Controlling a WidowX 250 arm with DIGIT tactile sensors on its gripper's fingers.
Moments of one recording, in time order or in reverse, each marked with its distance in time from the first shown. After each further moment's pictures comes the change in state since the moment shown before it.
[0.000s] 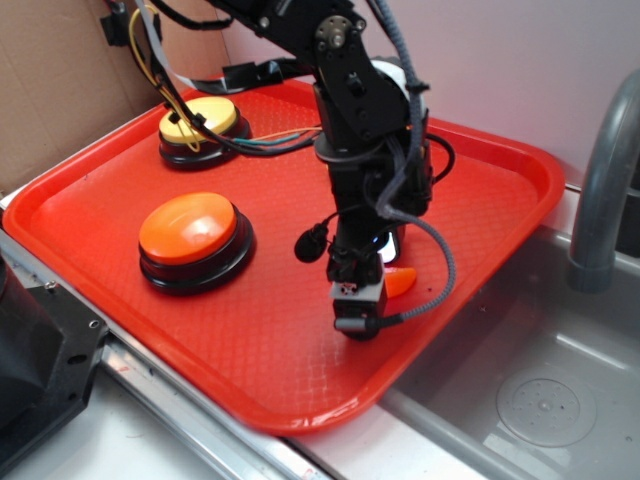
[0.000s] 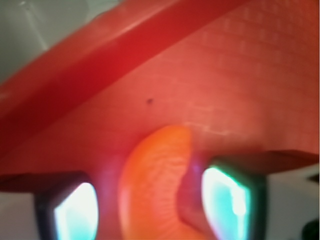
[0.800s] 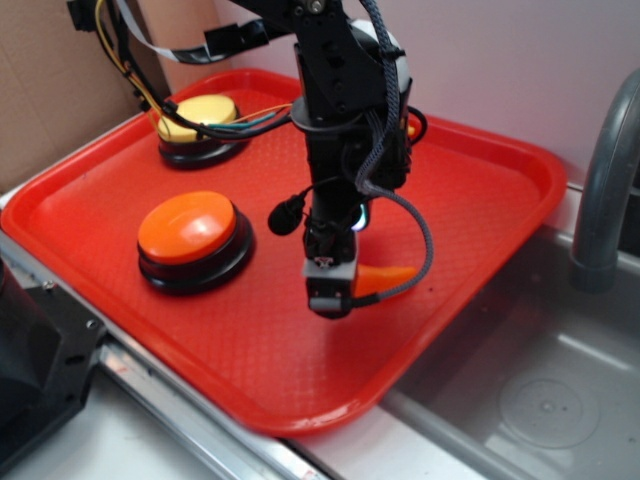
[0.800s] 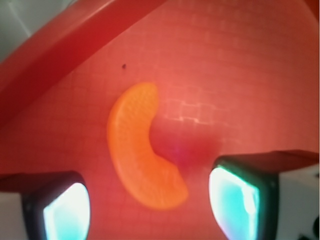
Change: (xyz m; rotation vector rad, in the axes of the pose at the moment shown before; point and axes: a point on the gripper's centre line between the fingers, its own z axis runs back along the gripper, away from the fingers) arm -0.013 0.002 0.016 0.059 0.097 0.039
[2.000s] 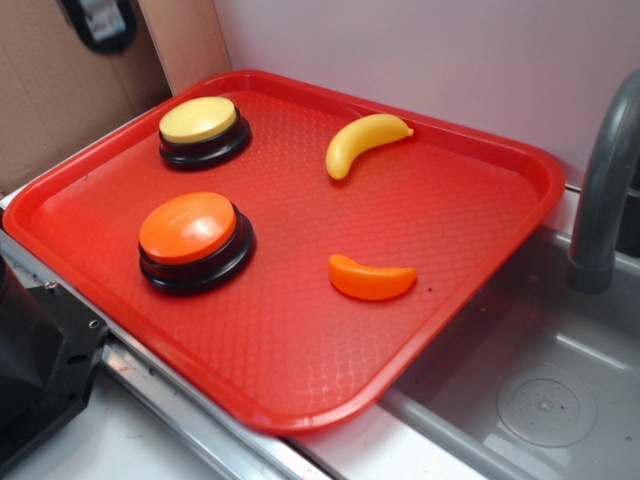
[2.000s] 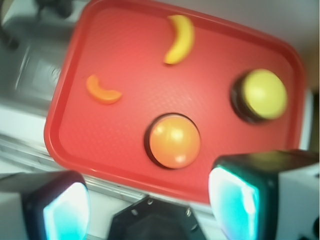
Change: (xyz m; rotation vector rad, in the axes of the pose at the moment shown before) arm -0.094 -0.014 0.166 0.011 -0.088 0.529
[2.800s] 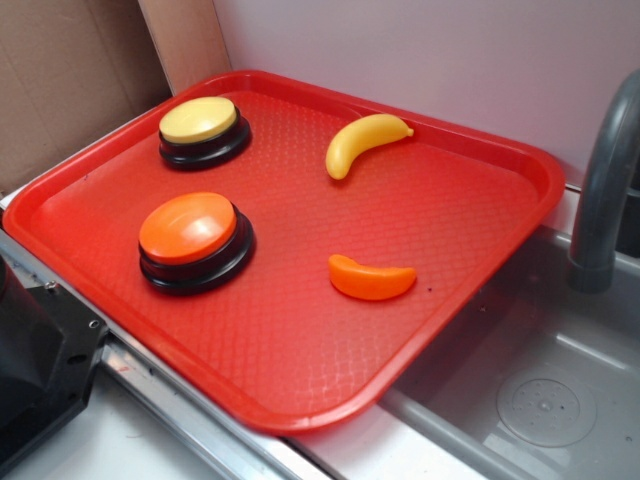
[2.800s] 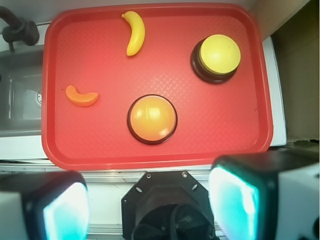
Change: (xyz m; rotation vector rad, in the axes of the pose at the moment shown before) arm -0.044 0.031 0.051 0.016 -0.017 0.487
